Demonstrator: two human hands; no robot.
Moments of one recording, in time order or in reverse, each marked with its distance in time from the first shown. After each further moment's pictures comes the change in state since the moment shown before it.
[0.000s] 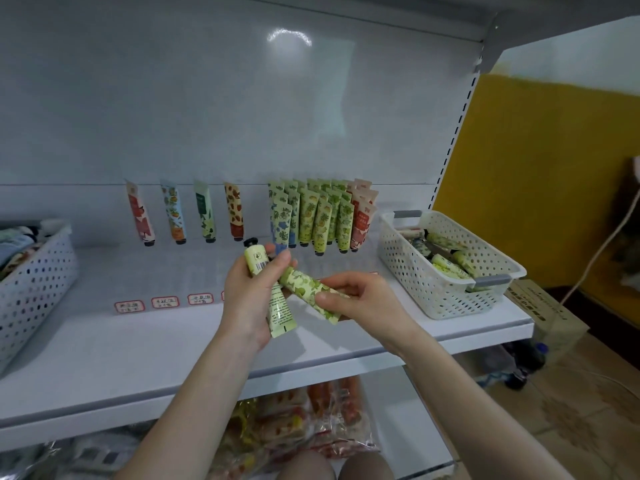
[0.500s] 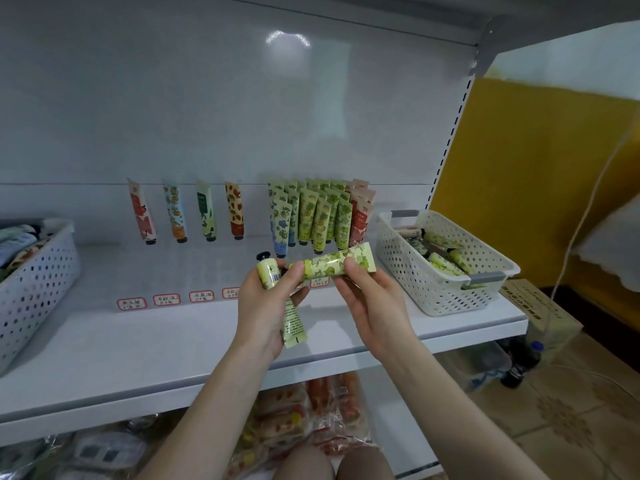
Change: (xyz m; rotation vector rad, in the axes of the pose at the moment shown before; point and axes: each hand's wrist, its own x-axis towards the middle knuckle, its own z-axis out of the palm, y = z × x) left_hand -0.015 -0.014 0.004 0.052 0.050 -0.010; right_hand -0.009 -0.002 0.011 0.870 0.275 0.040
